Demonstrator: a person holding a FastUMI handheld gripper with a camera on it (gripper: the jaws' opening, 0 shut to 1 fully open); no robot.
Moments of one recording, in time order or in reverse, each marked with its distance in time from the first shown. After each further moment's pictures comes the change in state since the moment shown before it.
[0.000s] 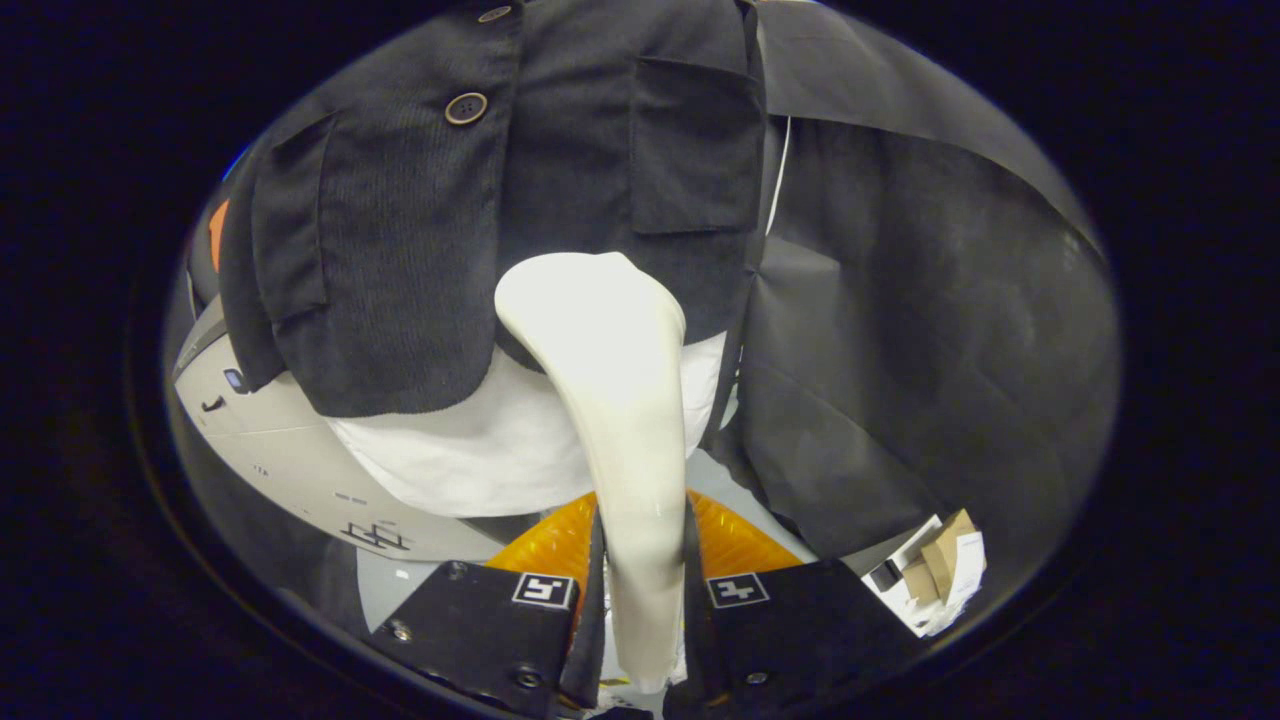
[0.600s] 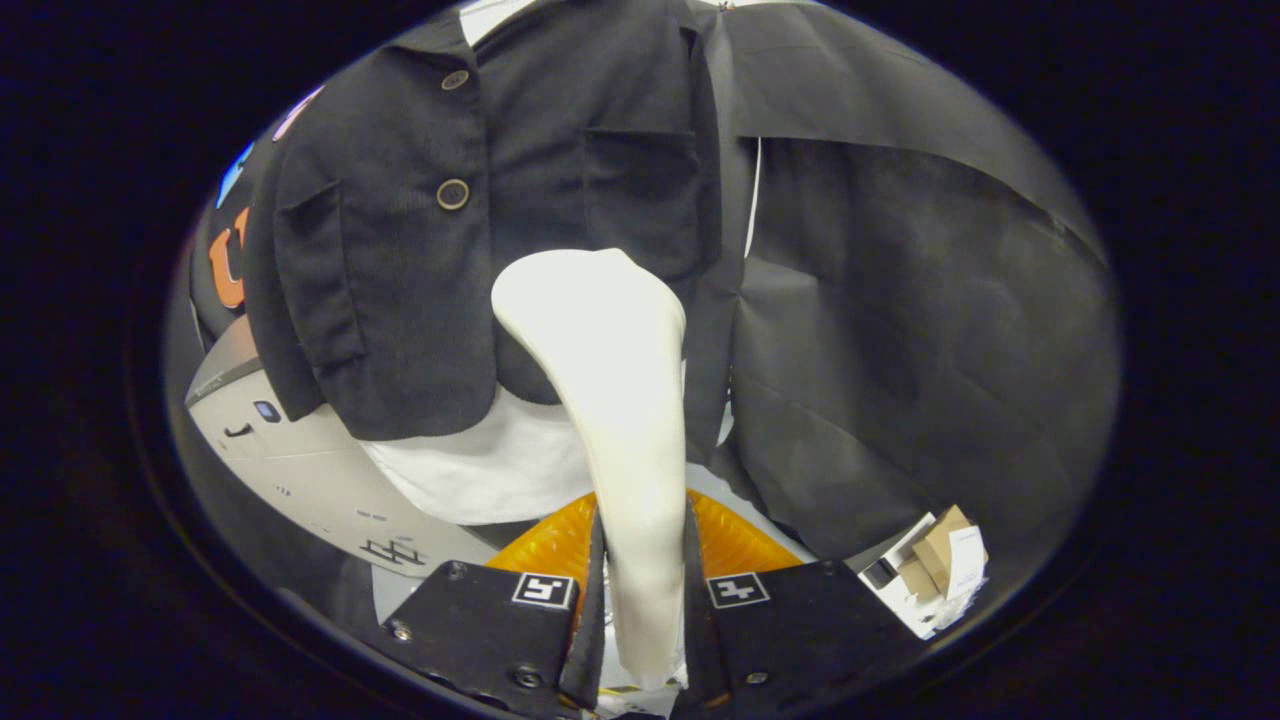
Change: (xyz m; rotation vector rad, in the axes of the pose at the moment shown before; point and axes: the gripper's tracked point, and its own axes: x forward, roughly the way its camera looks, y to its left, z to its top) arm -0.050 -0.022 0.012 0.065 -0.078 0.006
